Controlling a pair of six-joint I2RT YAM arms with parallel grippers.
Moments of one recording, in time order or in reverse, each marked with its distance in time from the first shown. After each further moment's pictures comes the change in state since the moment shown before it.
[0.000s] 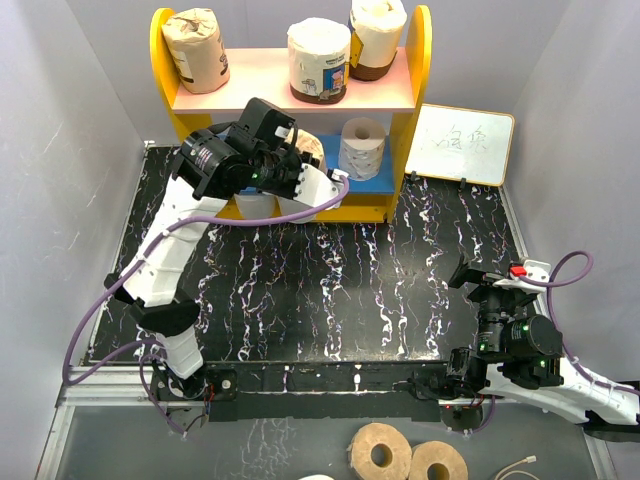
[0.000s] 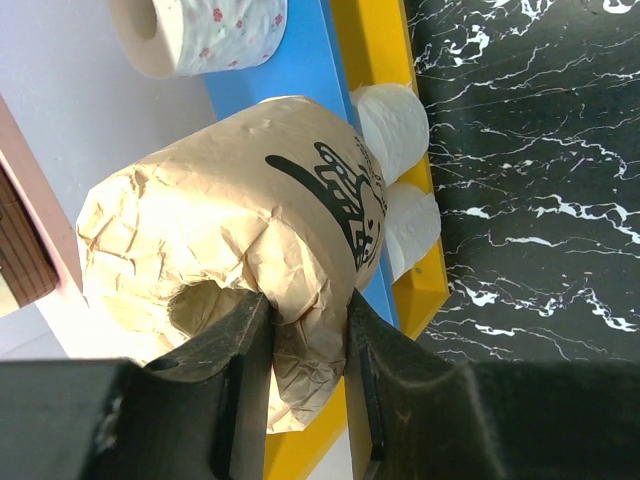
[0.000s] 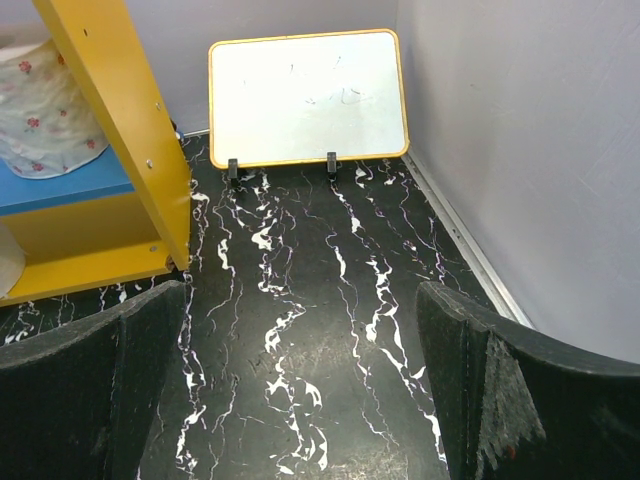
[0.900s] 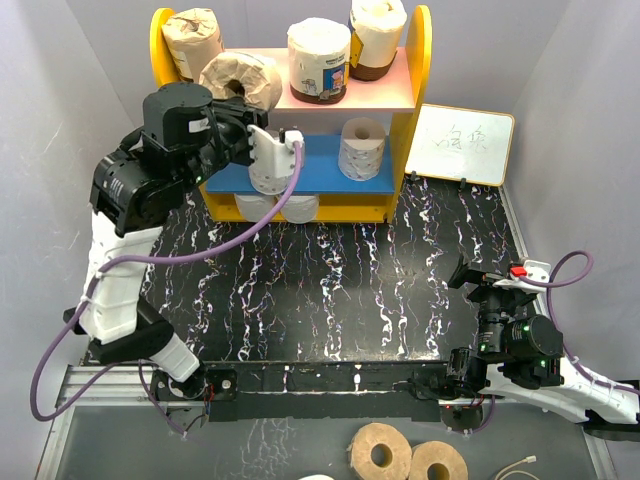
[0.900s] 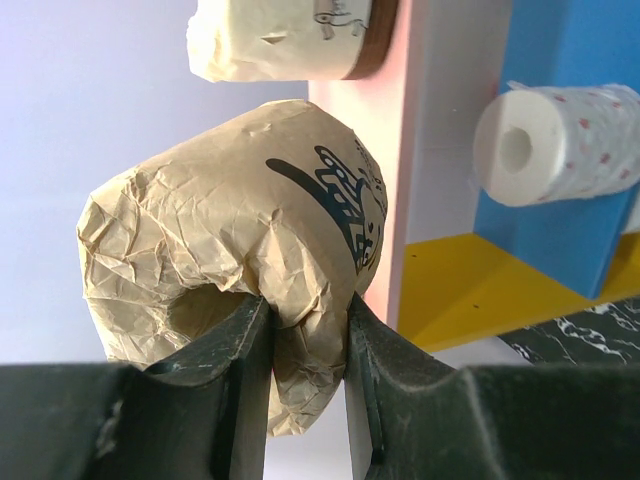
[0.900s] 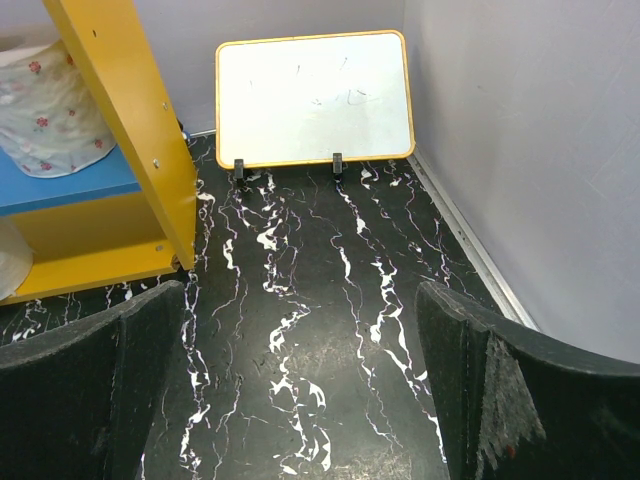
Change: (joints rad) left arm 0.037 -0.192 0.051 0.260 -0.267 0.089; right arm 0.010 -0.004 0.000 0.000 -0.006 0.000
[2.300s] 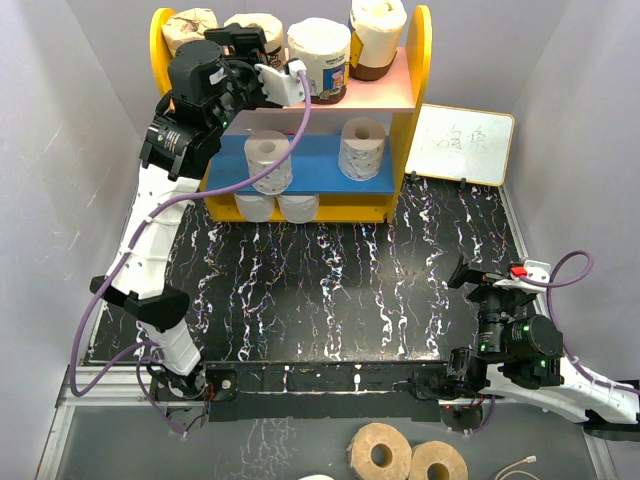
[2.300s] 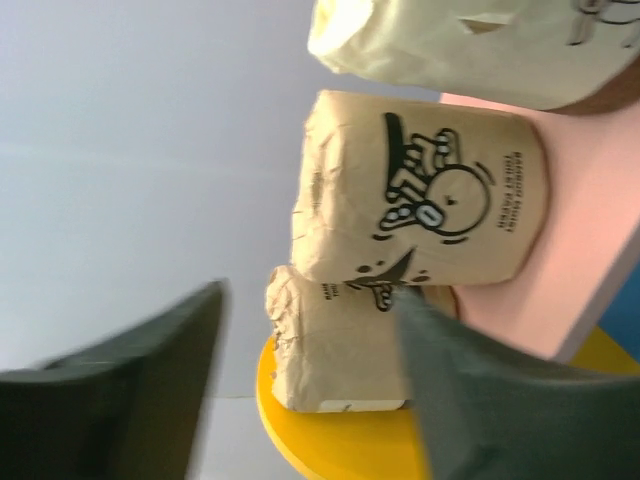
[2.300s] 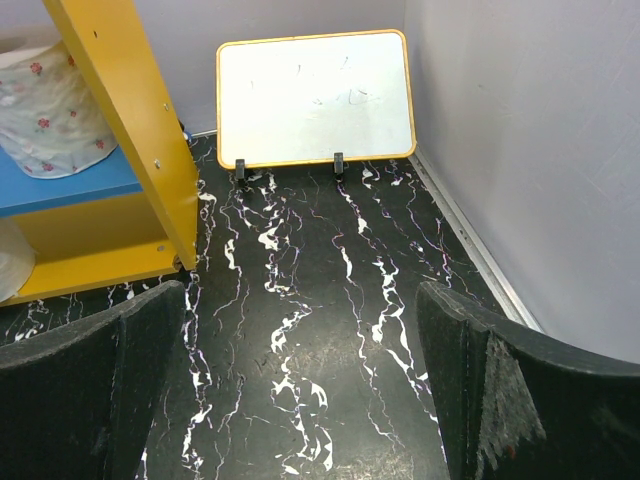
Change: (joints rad) left arm 0.223 0.163 -0.091 0.509 0.121 0.002; right arm 0.000 0.000 0.000 -0.002 0.000 0.008
